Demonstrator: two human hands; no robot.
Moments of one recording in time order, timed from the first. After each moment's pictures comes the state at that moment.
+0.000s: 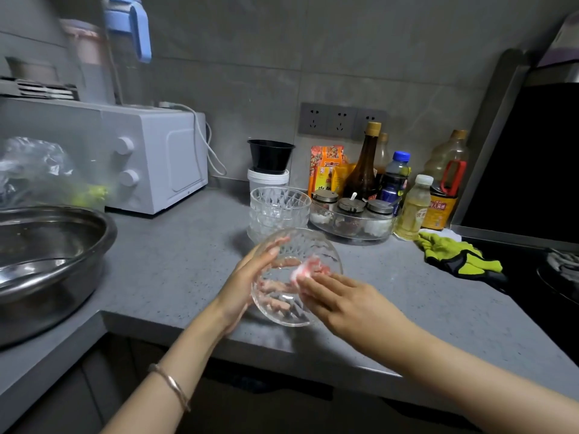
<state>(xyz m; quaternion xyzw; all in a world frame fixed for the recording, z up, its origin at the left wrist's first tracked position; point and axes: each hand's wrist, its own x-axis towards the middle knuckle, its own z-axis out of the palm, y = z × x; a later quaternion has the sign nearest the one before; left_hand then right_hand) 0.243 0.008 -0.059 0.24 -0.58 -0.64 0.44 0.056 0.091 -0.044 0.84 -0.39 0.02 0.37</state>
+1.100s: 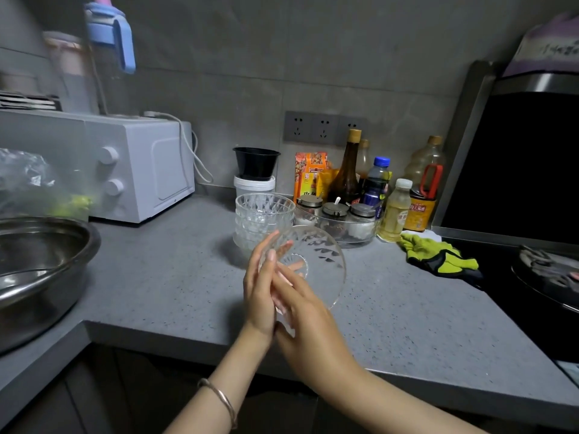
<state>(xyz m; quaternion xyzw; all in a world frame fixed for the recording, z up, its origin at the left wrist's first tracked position) 0.181 0.031 -0.071 0.16 -0.44 -0.61 0.64 0.114 0.104 -0.067 0.75 -0.52 0.41 -0.05</state>
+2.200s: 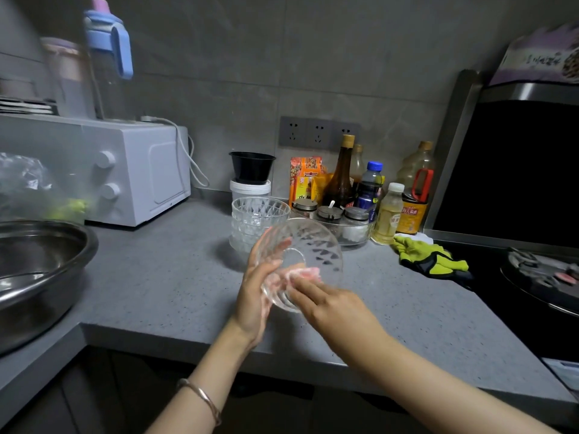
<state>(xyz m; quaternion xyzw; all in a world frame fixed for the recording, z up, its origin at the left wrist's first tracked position) 0.196 0.034 -0.062 0.14 -0.50 -0.65 0.56 0.070 0.101 -0.052 0.78 -0.44 0.18 0.41</state>
